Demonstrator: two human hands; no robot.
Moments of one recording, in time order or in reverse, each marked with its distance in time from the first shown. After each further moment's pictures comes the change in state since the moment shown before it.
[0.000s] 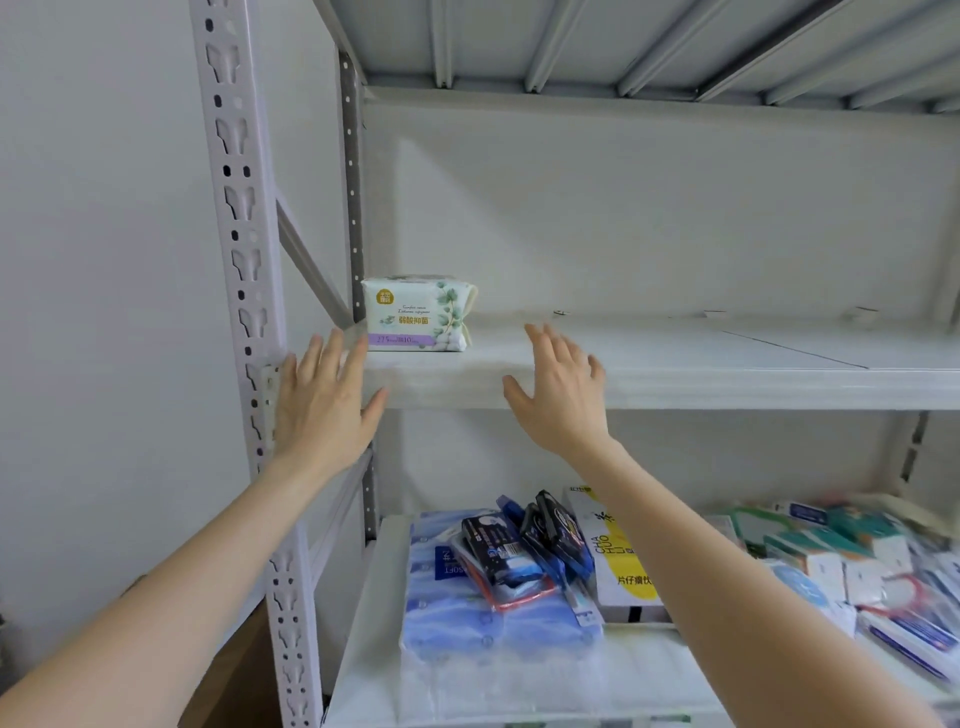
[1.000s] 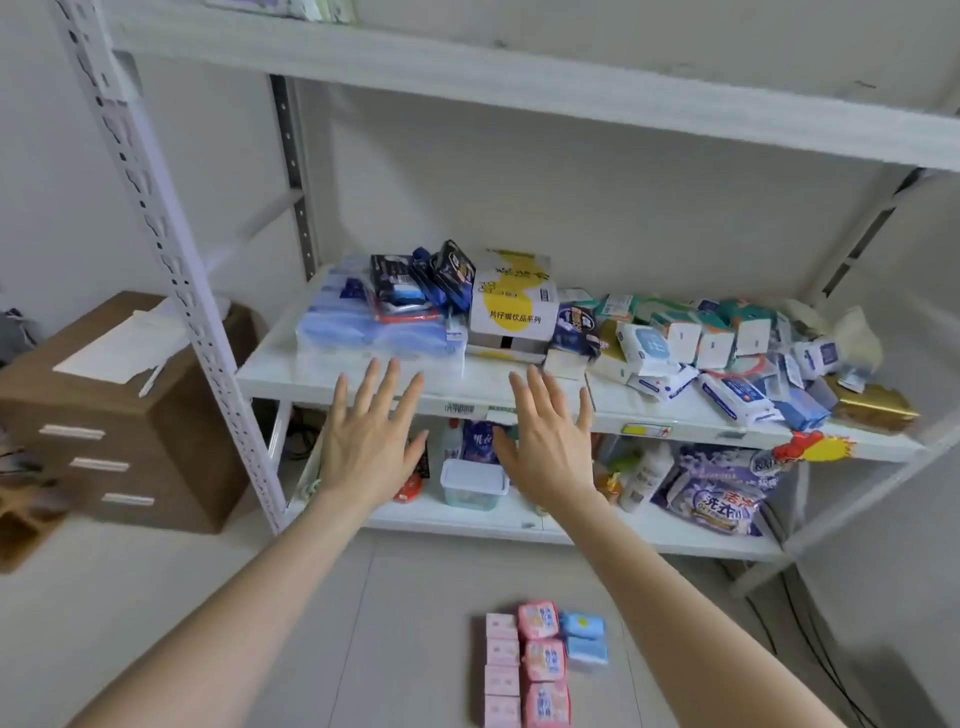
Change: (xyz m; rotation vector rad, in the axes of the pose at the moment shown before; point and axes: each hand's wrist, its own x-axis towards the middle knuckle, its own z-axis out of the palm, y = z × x) left_hand -0.350 0.298 0.039 0.020 -0.325 0.095; right_hand -0.364 0.222 -0.049 -0.120 -0.501 -0.064
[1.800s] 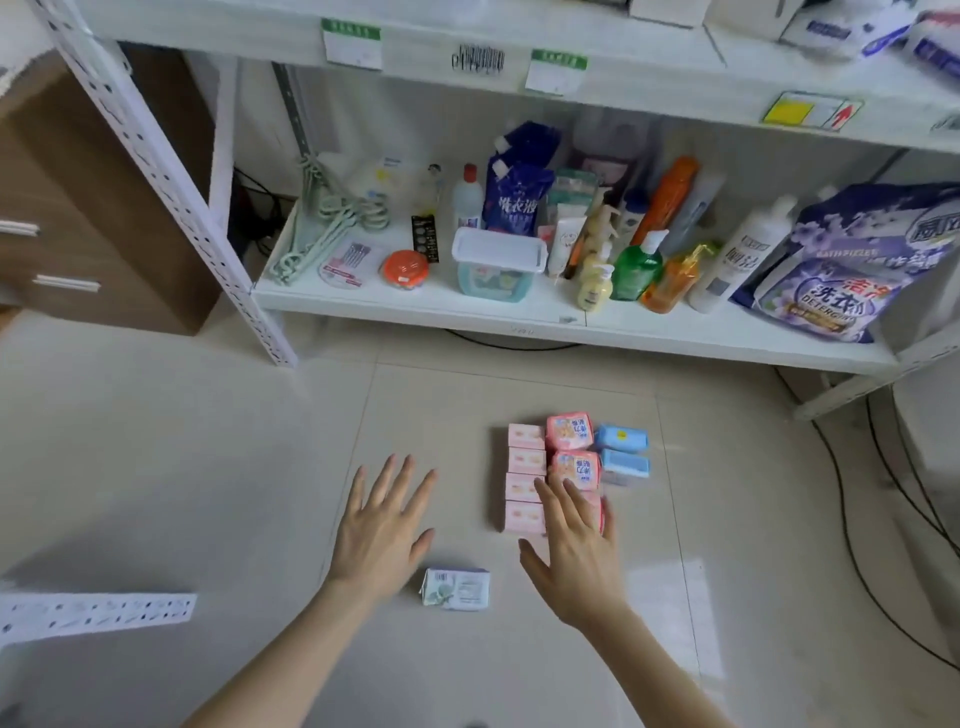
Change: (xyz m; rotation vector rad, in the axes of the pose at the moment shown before) left_hand -0.368 0.101 0.316 -0.154 -0.568 0.043; right_hand -0.329 0.058 0.402 0.097 -0.361 0.047
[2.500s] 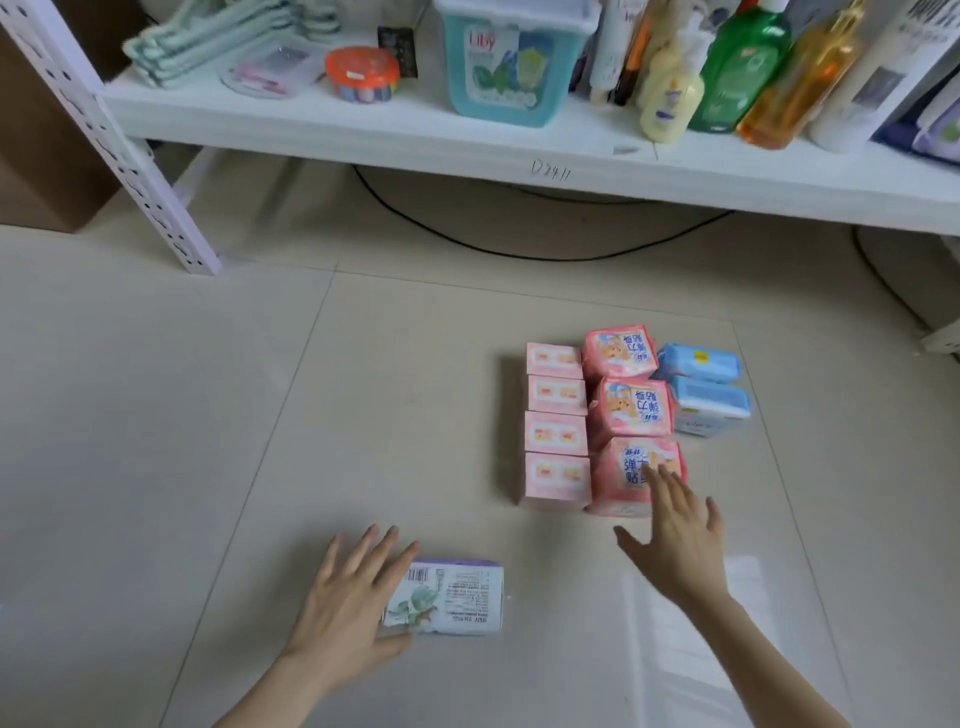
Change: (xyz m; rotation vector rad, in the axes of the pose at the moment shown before) left_hand -0.031 -0.015 0.395 -0.108 -0.308 0.090; right_hand 0.027 0.195 0.353 -0.073 -0.030 0.253
